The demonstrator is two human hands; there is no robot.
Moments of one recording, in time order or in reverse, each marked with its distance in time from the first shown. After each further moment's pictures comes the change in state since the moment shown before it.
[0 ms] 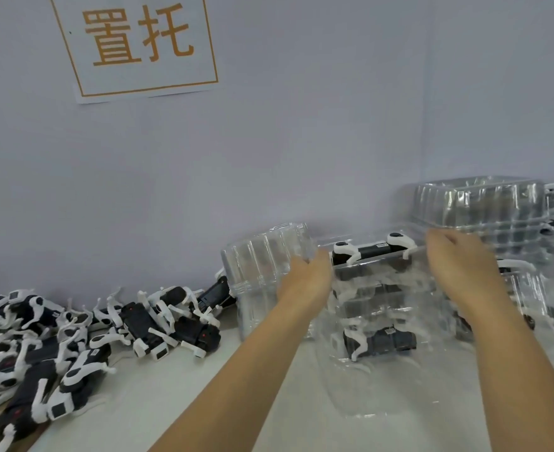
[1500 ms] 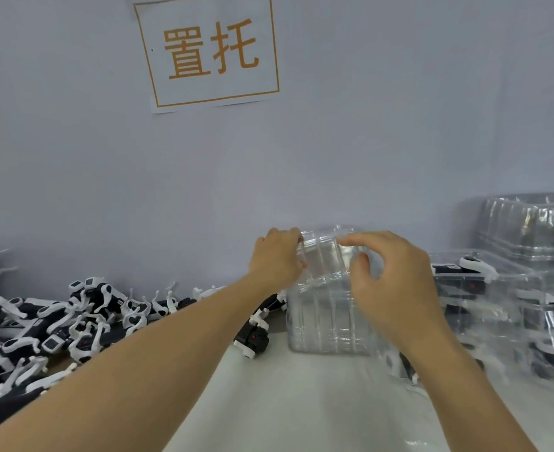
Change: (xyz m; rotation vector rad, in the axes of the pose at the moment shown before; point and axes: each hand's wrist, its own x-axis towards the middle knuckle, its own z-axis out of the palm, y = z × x) left_hand 0.092 -0.033 -0.116 0.846 0.395 0.568; right_hand -0.065 -0.071 0.093 0.209 -0.086 -0.614
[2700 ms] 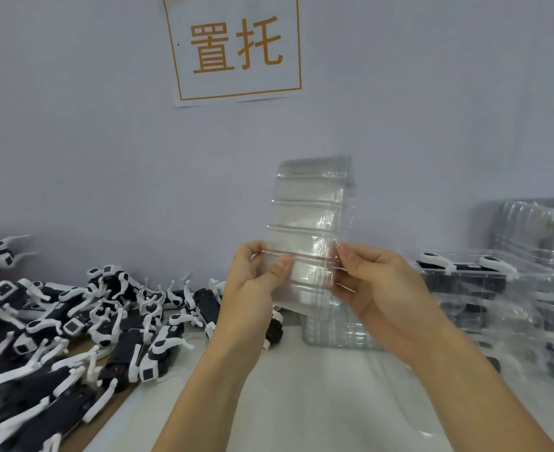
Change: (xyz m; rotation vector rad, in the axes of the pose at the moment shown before) left_hand -0.135 0.011 -0.076 -1.451 0.192 -0.337; right_hand -0.008 -0.029 0.020 1.060 -0.384 0.581
